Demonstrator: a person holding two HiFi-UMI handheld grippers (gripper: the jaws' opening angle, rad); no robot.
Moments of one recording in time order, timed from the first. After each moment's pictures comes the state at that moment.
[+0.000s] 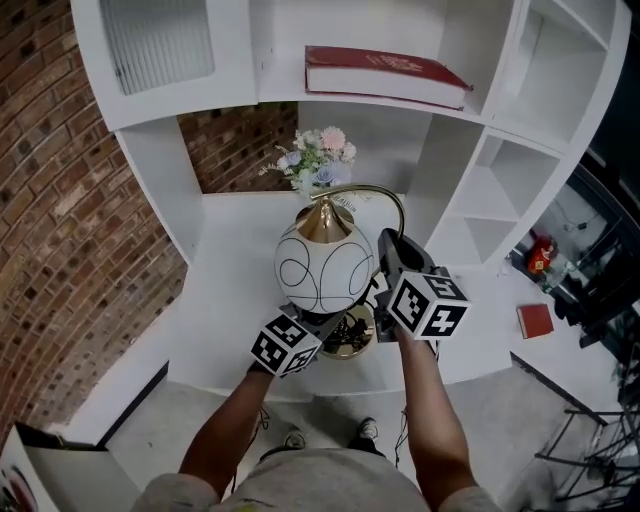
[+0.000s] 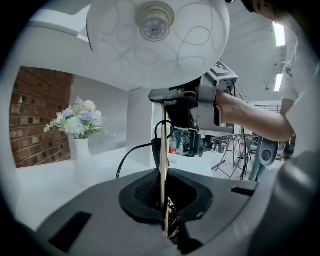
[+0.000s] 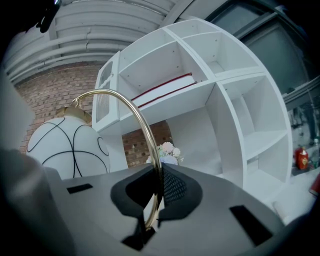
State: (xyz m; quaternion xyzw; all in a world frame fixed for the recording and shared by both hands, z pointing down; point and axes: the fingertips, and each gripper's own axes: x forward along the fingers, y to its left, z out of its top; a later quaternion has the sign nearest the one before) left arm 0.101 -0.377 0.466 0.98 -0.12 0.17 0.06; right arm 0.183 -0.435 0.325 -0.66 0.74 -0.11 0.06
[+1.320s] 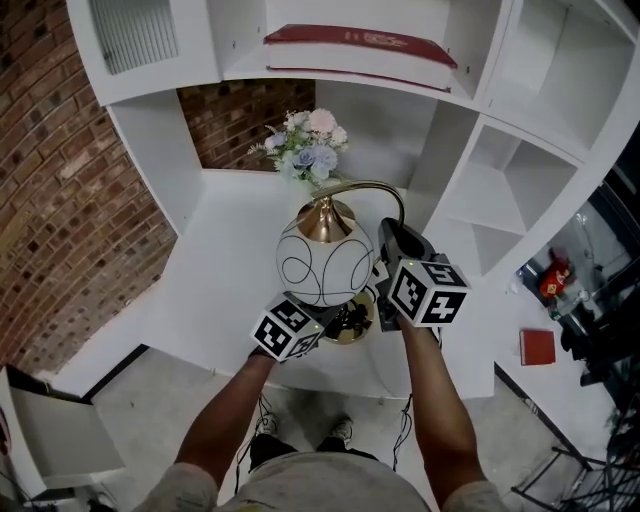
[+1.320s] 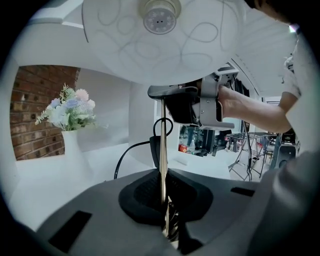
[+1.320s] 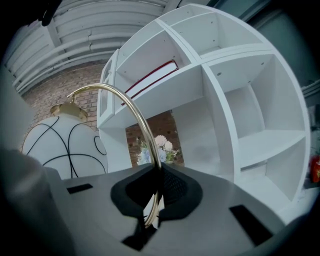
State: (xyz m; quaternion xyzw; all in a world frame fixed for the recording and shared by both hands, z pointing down) left arm 0.189 -0.388 0.500 0.96 -0.19 0.19 0.07; right arm 0.258 -0.458 0.356 -0.60 0.79 -0.11 0.02
